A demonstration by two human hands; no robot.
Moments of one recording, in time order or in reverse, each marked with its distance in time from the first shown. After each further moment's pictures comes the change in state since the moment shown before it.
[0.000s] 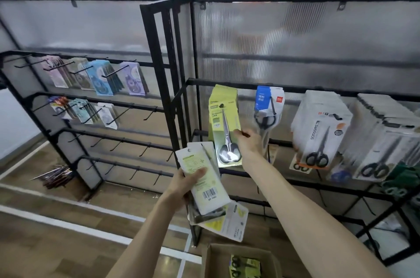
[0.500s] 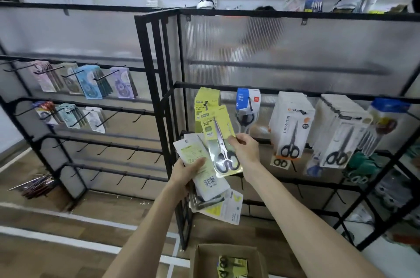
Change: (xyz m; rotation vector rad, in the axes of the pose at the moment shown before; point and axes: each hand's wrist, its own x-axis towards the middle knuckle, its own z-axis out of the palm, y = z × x) left_hand -0.026 0.002 0.047 -0.014 0.063 0.096; right_hand -0.065 0.008 -0.059 -0.010 -0.028 -0.134
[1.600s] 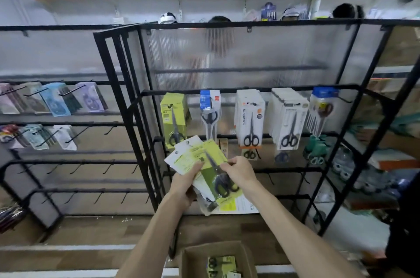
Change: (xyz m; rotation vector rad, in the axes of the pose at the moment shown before) left_hand -0.076 -0.031 0.081 -0.190 -0.091 -0.144; right_hand -0.080 0.034 -0.102 -0.291 -0.051 0.097
